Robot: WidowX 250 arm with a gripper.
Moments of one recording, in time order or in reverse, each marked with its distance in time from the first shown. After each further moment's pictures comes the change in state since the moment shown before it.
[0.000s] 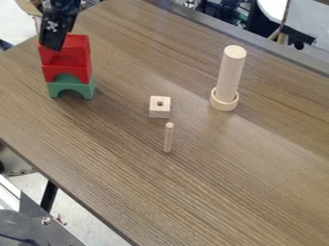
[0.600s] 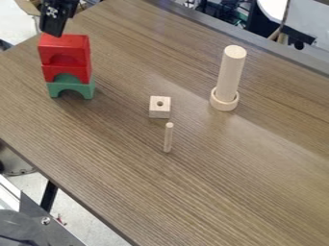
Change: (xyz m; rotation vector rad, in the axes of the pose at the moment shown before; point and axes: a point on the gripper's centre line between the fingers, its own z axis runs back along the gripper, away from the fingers) arm 0.002 -0.012 0.012 -0.062 -0.030 -0.038
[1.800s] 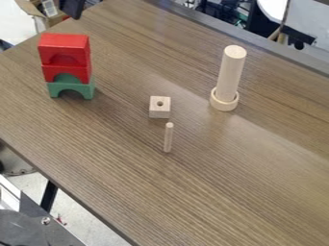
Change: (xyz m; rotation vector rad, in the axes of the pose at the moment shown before) arm -0.029 0.001 0.043 -0.165 -0.001 -0.249
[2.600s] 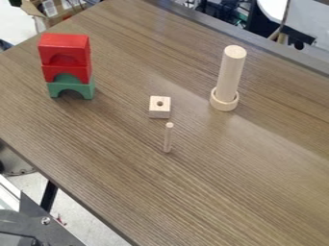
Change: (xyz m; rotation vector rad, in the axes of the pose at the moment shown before) arm 0.052 0.035 0.013 -0.270 0.037 -0.418
